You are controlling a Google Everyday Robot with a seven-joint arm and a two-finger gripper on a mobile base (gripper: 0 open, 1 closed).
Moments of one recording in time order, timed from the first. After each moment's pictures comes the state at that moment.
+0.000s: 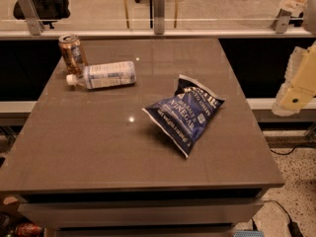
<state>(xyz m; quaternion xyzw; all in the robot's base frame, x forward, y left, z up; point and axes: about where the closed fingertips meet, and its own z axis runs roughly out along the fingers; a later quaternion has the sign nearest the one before) 0.427 -0.196 1.036 -0.60 0.76 -0.09 0.23</state>
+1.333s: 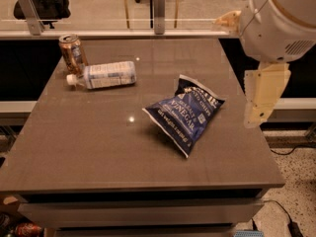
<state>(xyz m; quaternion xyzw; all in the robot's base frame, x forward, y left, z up) 0.436 -0.131 0.996 -0.76 0.61 -0.07 0.19</state>
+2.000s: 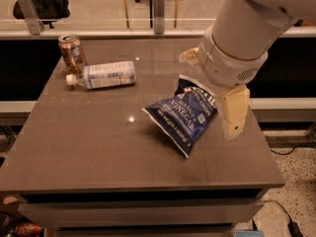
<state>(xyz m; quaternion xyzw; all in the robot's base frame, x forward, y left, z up) 0.452 -0.104 0.933 -0.83 0.54 -0.08 0.13</state>
